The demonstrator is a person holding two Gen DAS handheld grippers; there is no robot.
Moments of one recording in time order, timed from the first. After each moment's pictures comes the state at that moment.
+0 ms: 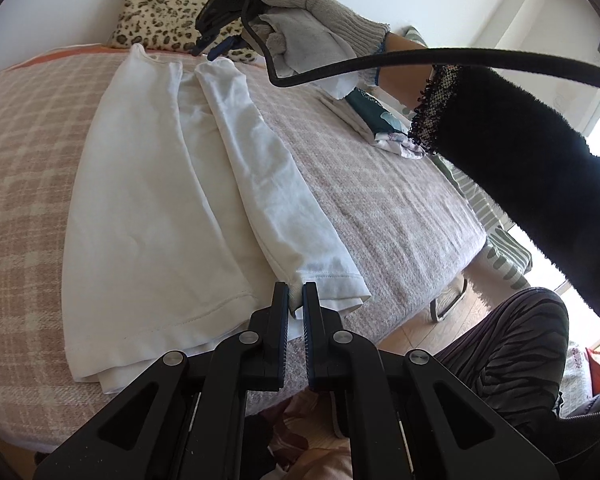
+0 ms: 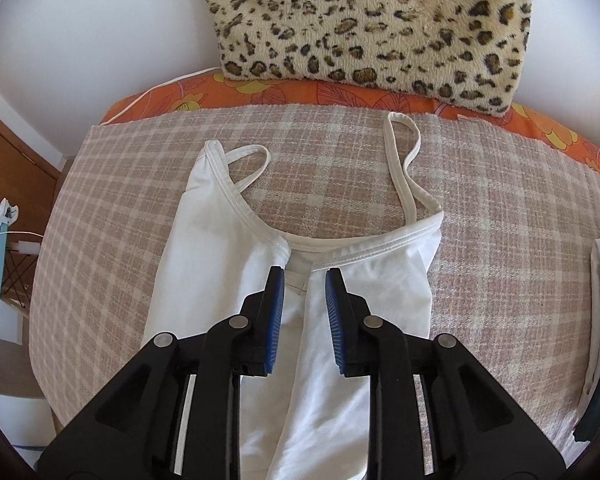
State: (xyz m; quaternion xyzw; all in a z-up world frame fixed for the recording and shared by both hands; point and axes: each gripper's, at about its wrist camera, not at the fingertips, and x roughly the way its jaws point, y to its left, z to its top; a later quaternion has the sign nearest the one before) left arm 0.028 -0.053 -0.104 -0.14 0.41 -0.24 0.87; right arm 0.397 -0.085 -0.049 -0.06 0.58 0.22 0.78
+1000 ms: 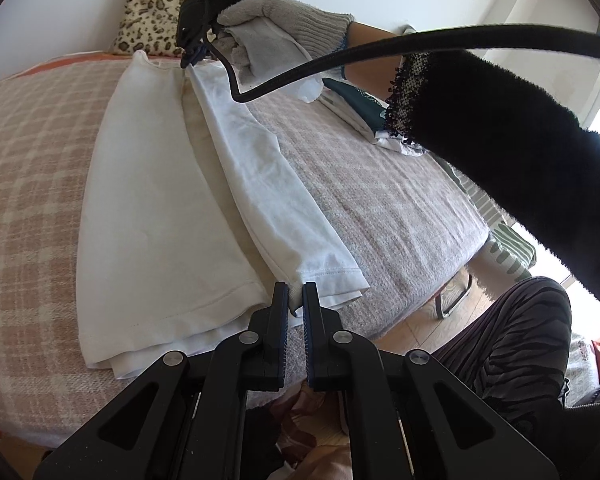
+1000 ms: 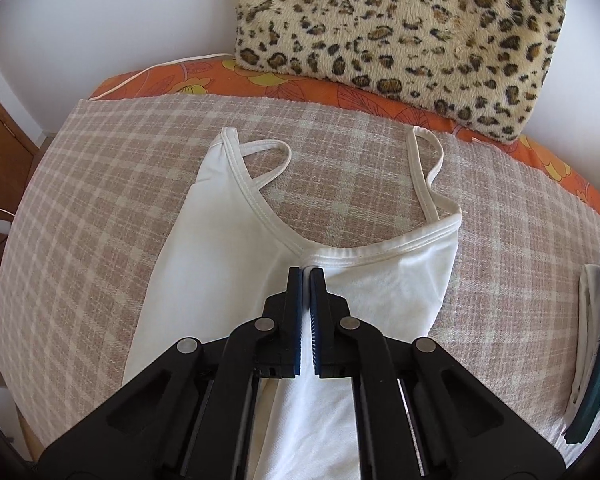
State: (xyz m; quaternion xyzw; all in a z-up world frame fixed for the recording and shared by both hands) left arm 0.016 -0.047 -0.103 -0.13 0.41 -0.24 0.87; right arm 0.388 -0.048 -0.062 -0.12 0.57 0.20 0.79
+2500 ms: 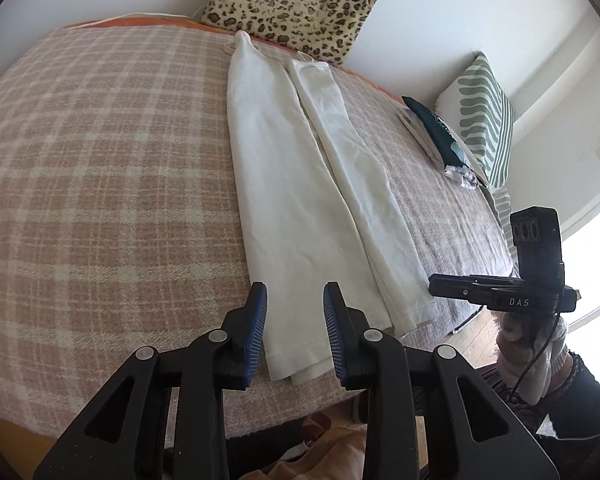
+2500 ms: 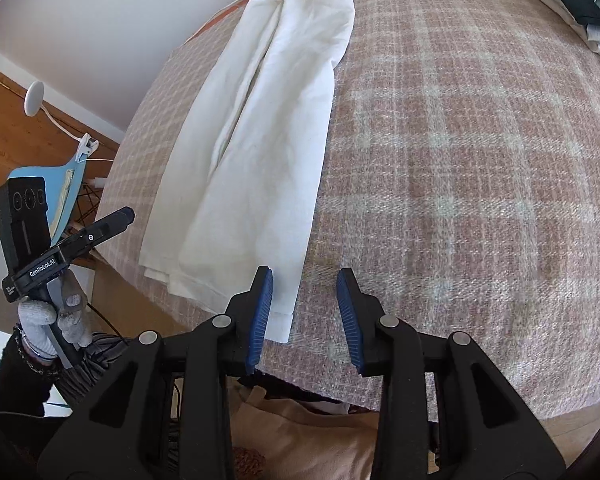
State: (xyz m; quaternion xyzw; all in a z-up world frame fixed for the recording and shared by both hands) left arm 0.052 0.047 -0.098 -0.18 0.47 -0.16 0.85; right arm 0.093 -0.249 -0.061 0.08 0.62 0.29 0.73
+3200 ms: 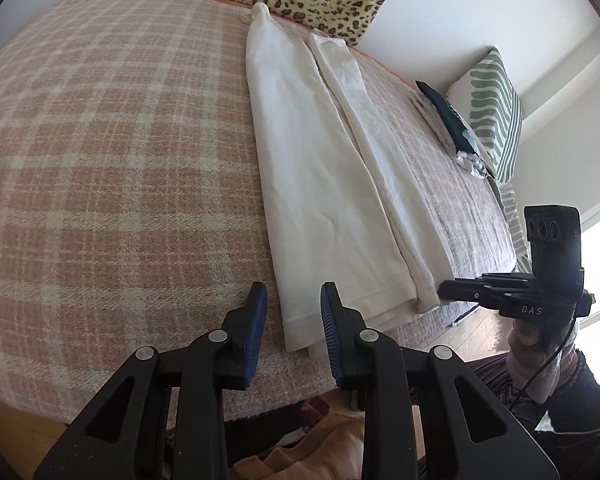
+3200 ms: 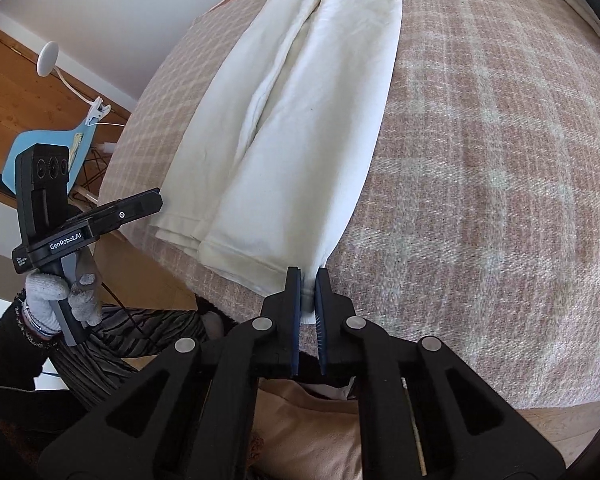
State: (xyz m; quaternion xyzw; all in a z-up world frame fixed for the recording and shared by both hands) left arm 0.034 0.055 -0.118 -0.20 0.50 -0.16 0.83; right arm 0.077 -0.220 -0.062 0.04 0.63 0.33 0.70
